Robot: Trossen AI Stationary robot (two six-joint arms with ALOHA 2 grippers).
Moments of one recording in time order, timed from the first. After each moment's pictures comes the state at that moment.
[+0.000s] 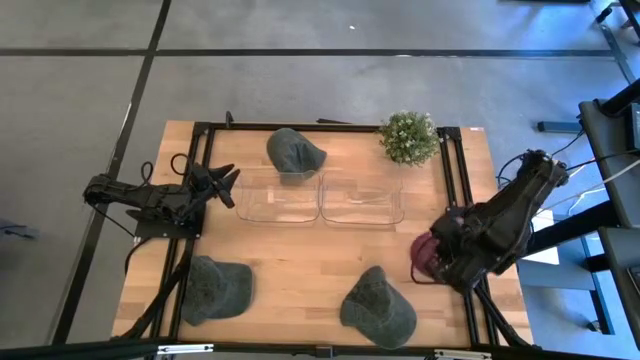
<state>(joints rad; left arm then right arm) -0.21 0.00 0.08 -0.20 -1.03 -0.38 0.81 1.32 1.37 -1.57 0.29 1.66</state>
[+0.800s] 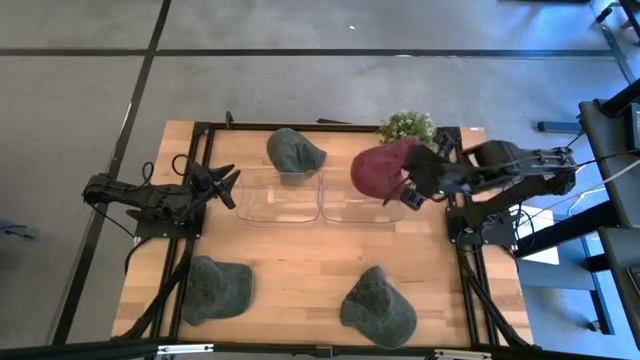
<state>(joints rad) -0.21 0.02 0.08 -0.20 -1.03 -0.33 0.20 1.31 1.65 -1.44 0.63 0.47</state>
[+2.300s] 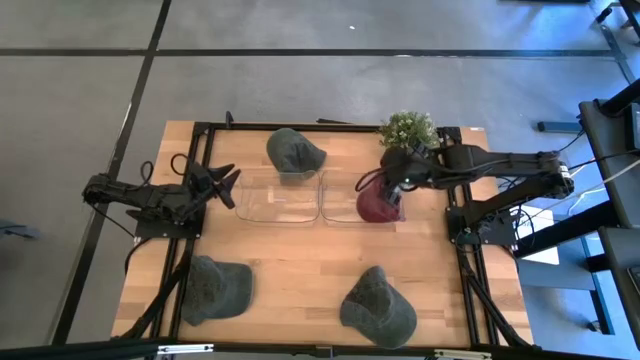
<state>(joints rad) -0.21 0.02 0.08 -0.15 -1.01 -0.33 0.03 1.31 1.39 -1.07 0.50 0.34</state>
